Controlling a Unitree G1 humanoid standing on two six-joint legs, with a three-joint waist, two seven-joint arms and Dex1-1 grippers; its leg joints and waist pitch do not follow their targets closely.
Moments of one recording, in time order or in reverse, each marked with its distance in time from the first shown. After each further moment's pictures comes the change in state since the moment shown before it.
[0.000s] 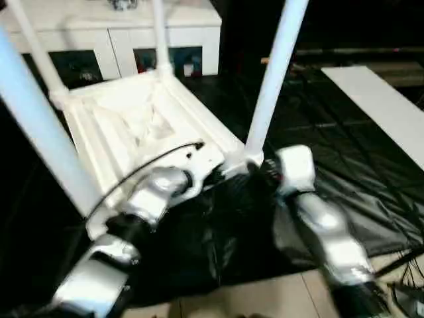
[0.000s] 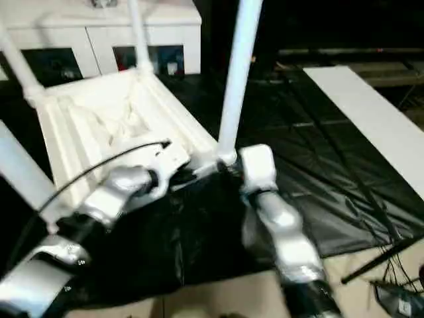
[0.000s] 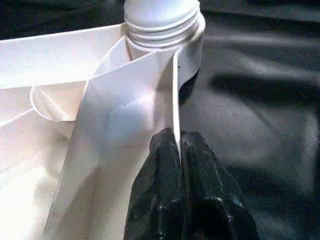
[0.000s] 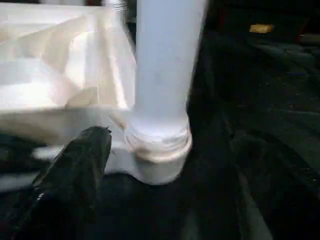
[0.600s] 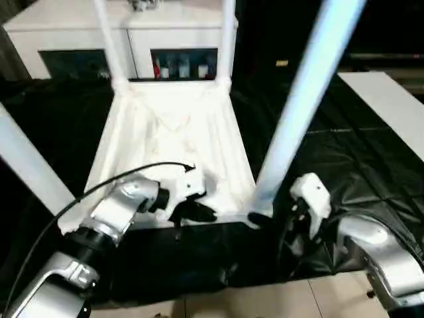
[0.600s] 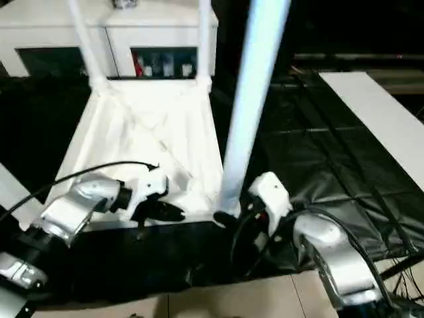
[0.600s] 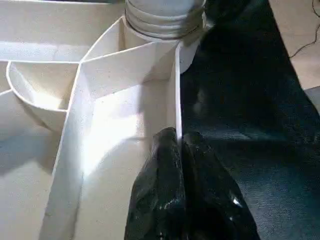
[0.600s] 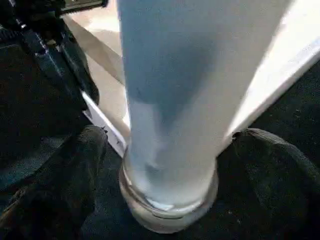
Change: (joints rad) left arm 0.128 0.190 -0.098 -0.282 -0.101 0.075 -0.470; right arm 0.079 -0.305 0.099 -0.101 0.112 0.036 0.517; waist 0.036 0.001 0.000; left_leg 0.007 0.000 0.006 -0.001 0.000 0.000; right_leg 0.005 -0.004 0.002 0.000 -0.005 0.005
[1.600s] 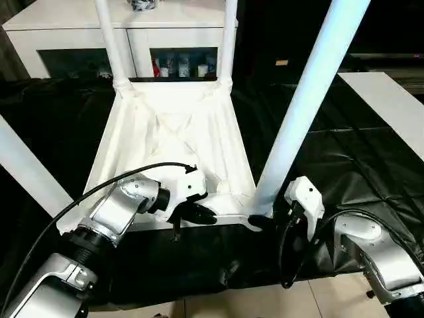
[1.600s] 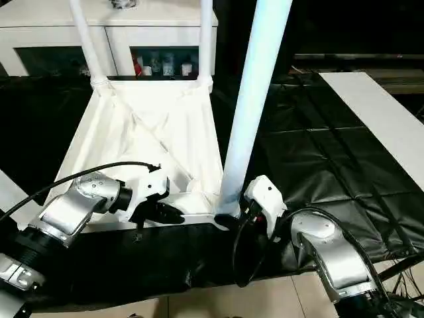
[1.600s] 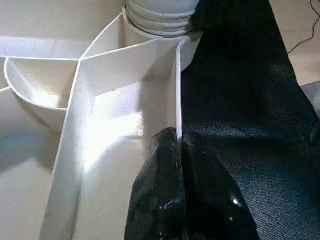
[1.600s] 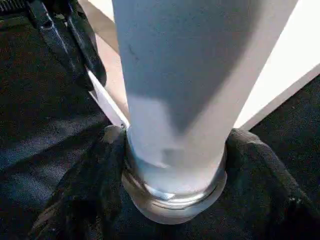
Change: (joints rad) left arm 0.007 0.017 -0.004 -0.055 0.007 0.062 -0.009; right arm -0.035 -0.003 0.020 0.093 -0.021 -0.051 0.066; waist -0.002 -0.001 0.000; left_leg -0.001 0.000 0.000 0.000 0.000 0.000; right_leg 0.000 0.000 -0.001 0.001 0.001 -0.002
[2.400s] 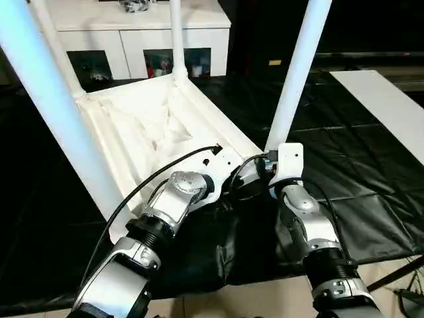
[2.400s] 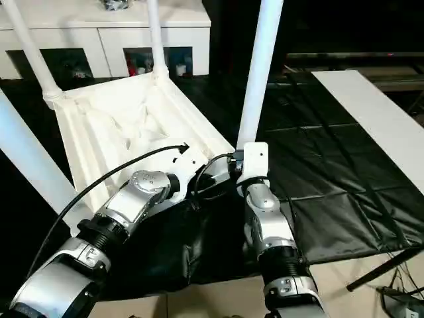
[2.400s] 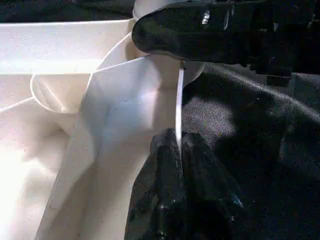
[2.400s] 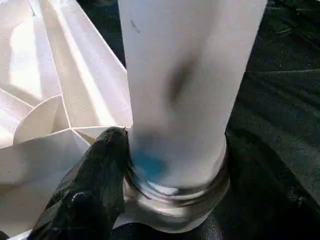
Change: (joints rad) left arm -0.158 -0.381 0.096 0.350 0.099 -0.025 0.634; right arm -0.288 0.492 -0.209 0.467 -0.167 -0.114 -0.869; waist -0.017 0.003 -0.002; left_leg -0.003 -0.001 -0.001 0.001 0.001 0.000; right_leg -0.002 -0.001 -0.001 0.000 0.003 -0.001
